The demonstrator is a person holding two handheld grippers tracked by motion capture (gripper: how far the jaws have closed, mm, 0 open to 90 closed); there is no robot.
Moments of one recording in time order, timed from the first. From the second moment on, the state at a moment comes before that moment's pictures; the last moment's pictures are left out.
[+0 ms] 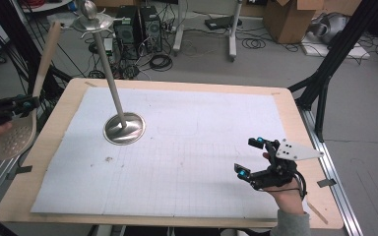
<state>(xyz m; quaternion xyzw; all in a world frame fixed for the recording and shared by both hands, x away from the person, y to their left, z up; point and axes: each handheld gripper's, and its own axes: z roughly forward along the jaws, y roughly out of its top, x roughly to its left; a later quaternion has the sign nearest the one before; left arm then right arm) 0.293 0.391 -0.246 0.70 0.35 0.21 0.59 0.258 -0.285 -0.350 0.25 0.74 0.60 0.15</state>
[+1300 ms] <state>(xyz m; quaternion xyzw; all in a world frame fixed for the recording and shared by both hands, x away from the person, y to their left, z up) 0.303 0.390 -0.251 0.69 0.34 0.19 0.61 0.258 -0.285 -0.351 0.24 0.75 0.60 0.15</state>
